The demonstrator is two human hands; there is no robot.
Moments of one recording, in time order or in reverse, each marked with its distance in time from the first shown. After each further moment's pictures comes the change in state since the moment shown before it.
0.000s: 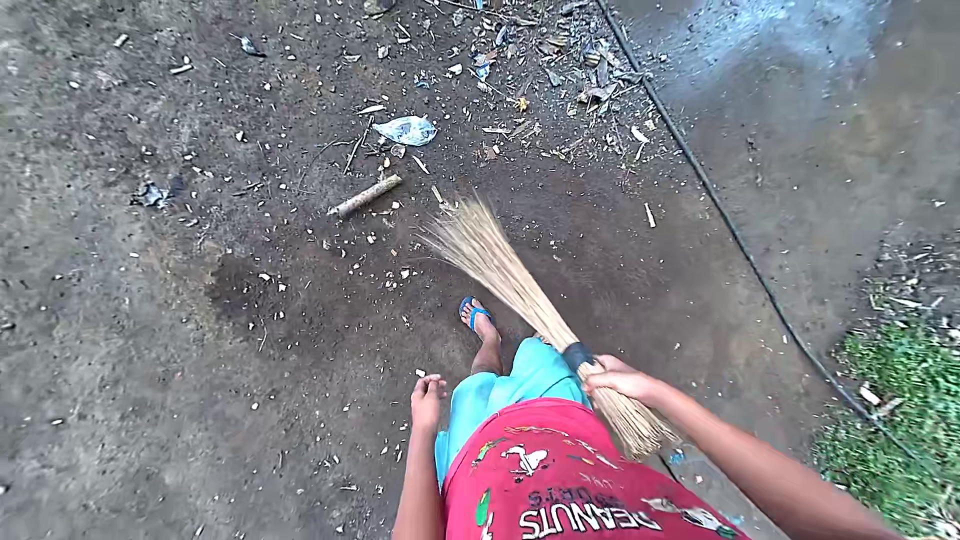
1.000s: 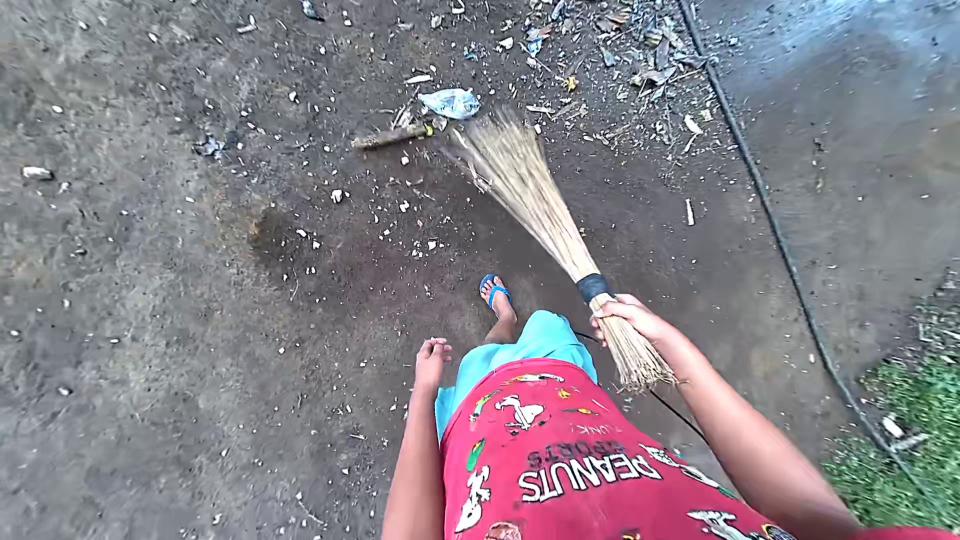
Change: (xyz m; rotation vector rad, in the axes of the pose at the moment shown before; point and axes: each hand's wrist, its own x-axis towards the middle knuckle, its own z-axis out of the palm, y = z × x) left_hand -0.007 0.008 -0.033 -0.005 0.015 -0.032; right_hand 0.012 -0.073 0.011 0.187 0.034 -0.204
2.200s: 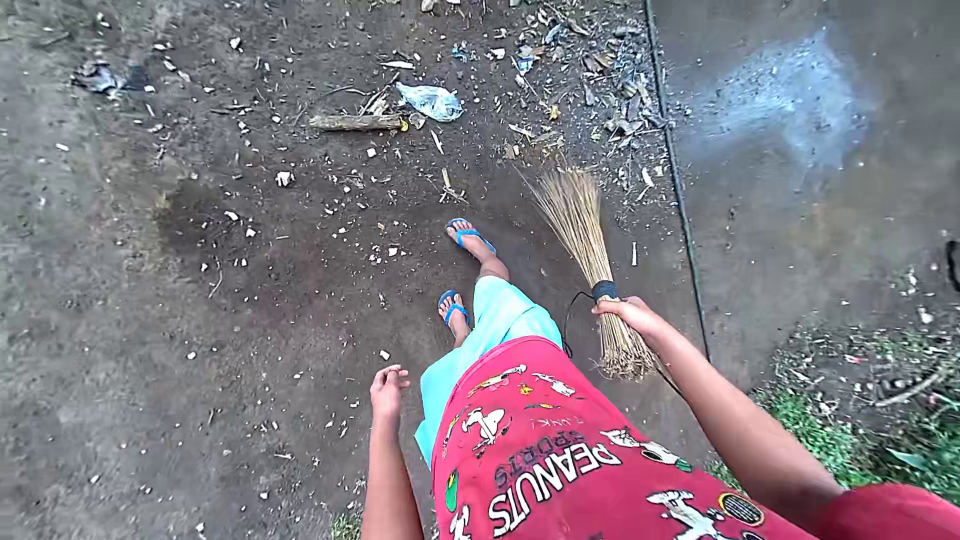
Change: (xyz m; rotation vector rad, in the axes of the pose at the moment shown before) left_hand 0.016 0.030 0.009 -0.269 0.159 -0.195; right_hand 0.042 -0.134 -0.050 -0.459 0.476 0.222
